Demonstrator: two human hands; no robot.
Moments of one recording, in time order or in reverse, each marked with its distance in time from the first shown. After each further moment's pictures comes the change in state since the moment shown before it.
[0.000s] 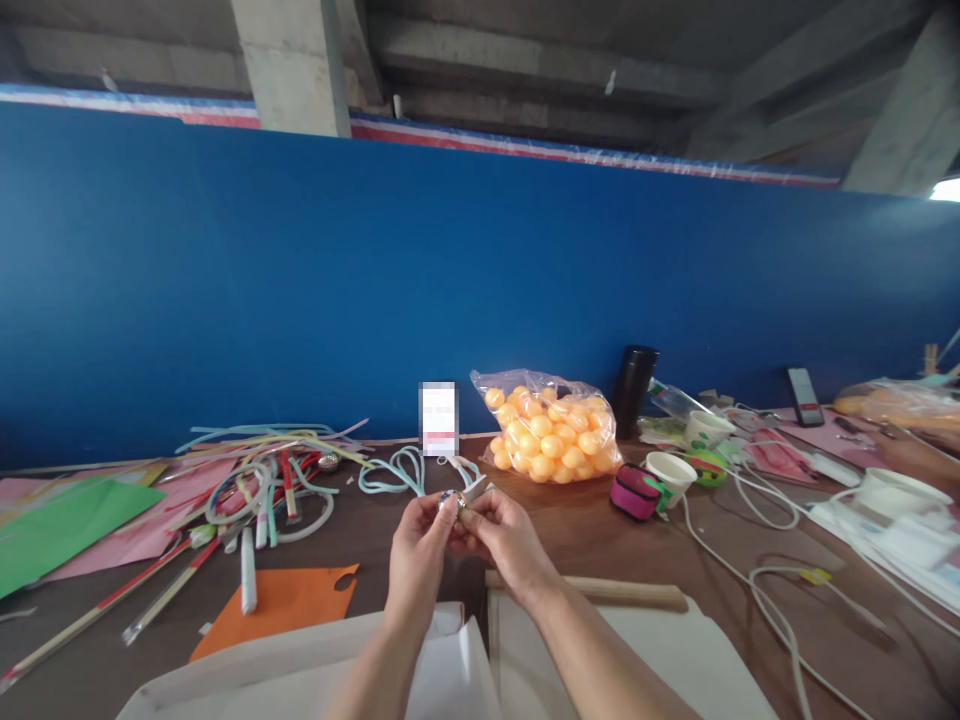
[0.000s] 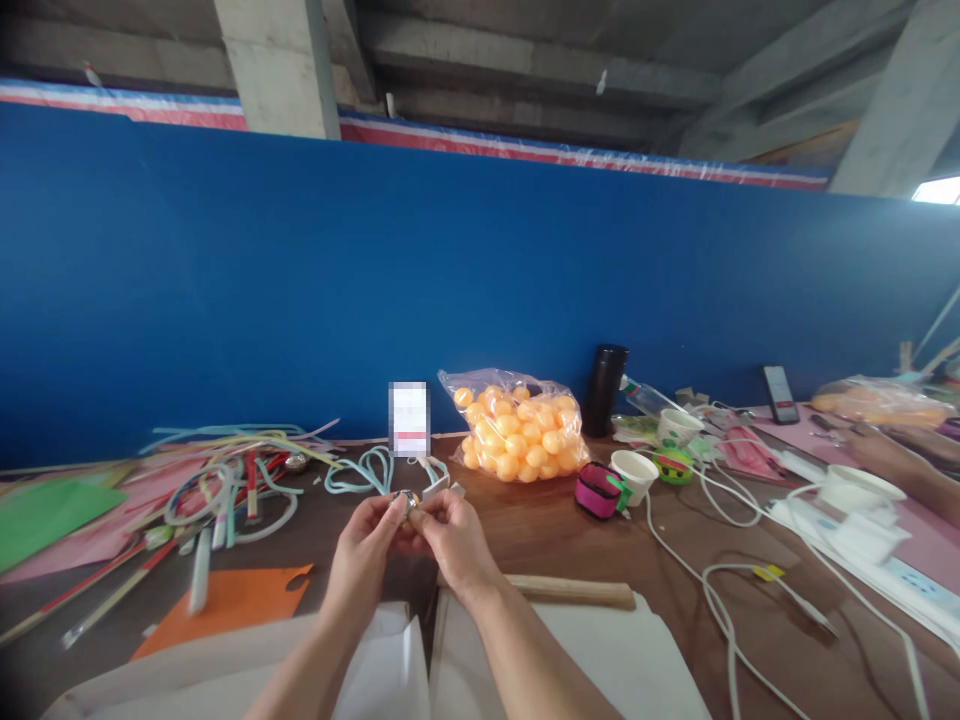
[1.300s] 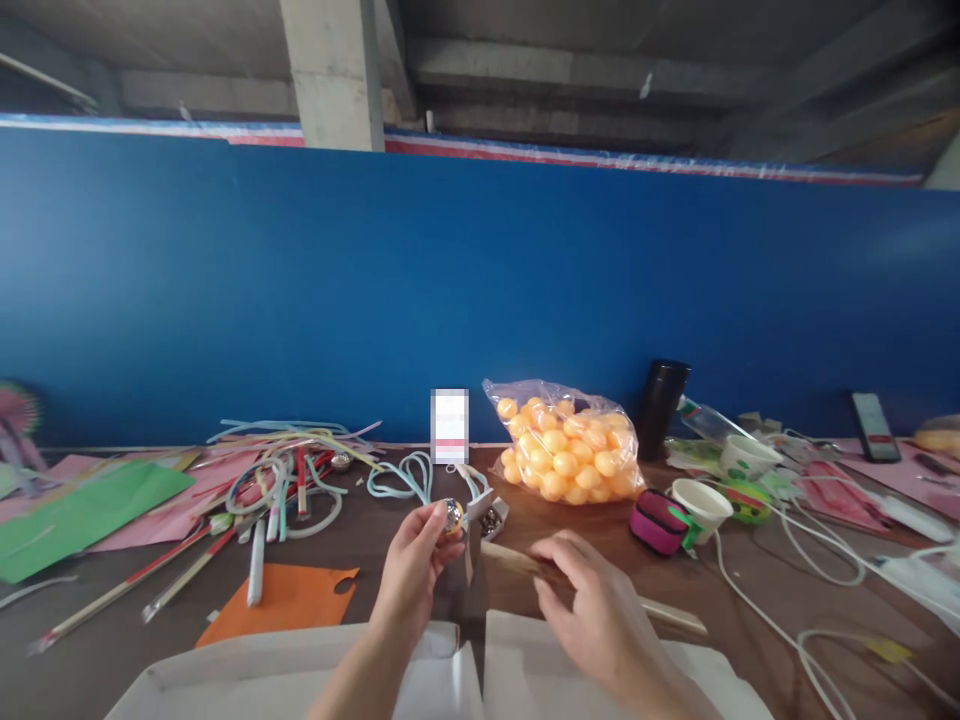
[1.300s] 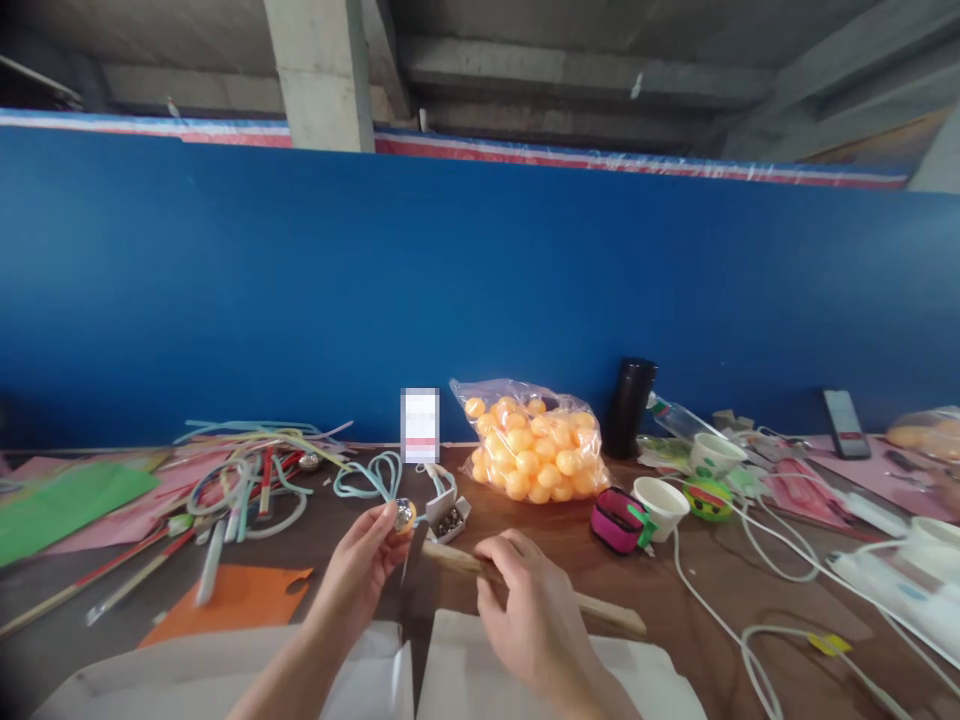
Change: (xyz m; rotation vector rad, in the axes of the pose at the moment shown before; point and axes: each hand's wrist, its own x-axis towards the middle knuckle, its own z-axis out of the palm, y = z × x) left_hand 0.005 0.000 -0.003 -0.152 -0.008 -0.170; right_hand -0.059 -0.041 -0.071 -1.295 0.026 -0.501
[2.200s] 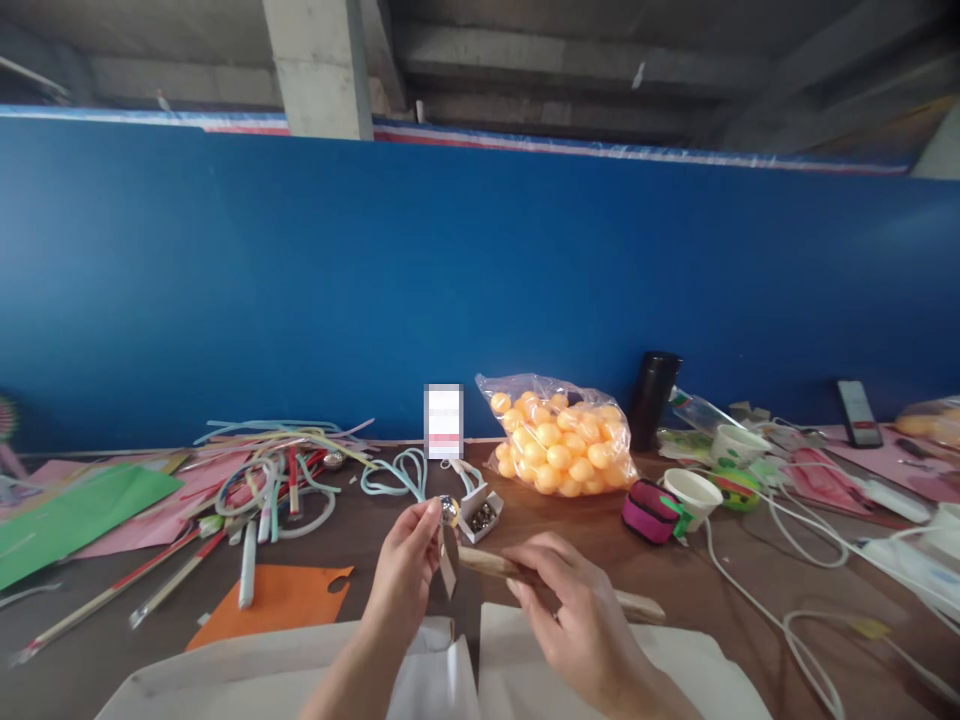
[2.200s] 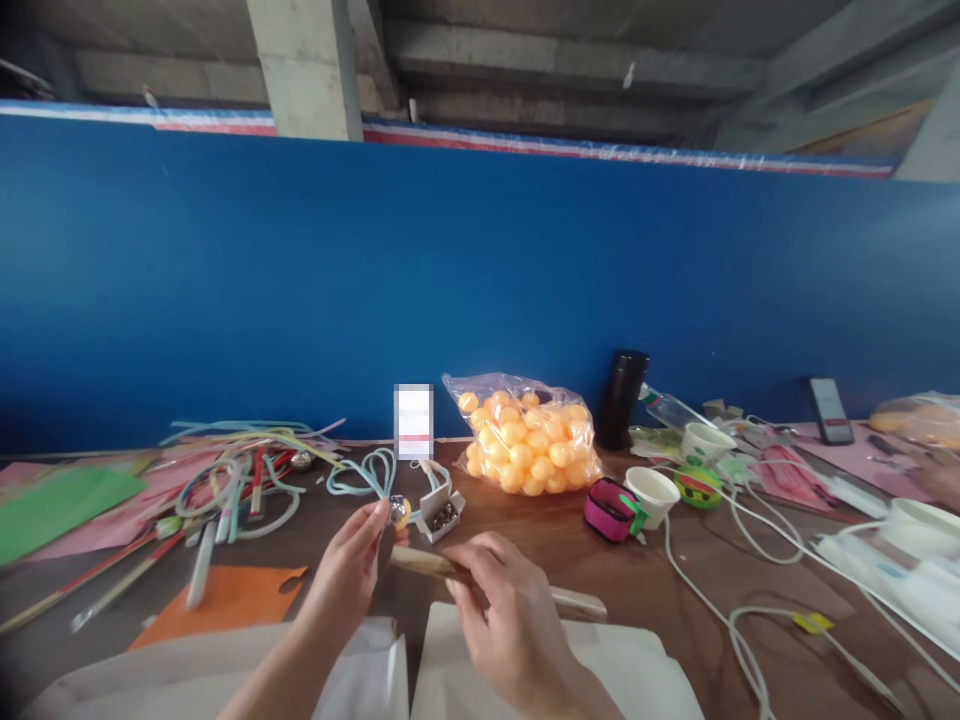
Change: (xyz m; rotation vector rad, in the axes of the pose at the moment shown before) left_hand -0.009 0.008 0.006 -0.004 -0.040 -0.003; right_hand -0.005 -0.011 0.006 0.181 0.059 -0.189
